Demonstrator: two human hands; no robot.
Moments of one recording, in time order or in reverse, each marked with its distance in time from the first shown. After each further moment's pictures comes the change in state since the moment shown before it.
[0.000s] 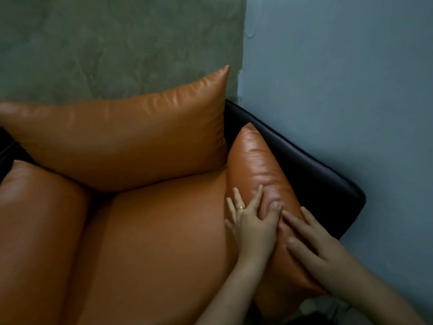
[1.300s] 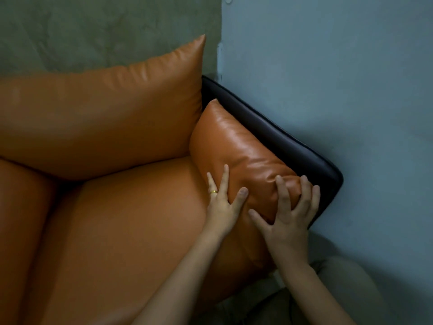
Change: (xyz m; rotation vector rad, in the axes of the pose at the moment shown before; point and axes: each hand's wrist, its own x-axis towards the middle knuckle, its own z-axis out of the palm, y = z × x) left_hand 0.052 -0.074 0.023 -0.006 -0.131 0.062; right_hand 0.044 0.043 0.063 -0.200 0.692 0.018
